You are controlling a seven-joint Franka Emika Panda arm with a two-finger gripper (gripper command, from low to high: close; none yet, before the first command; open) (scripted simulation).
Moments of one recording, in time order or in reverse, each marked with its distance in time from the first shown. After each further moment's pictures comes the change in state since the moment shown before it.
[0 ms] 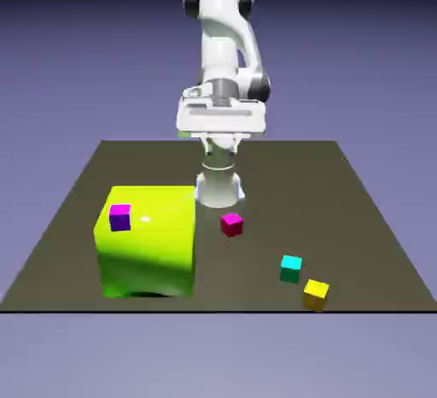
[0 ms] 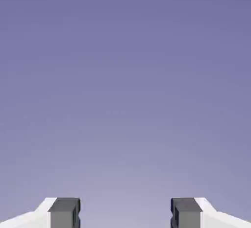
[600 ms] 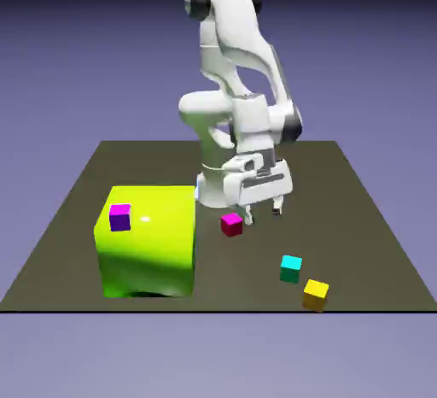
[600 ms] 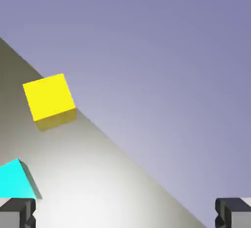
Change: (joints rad) arm 0.171 0.494 0.103 0.140 0.297 -0.084 -0.783
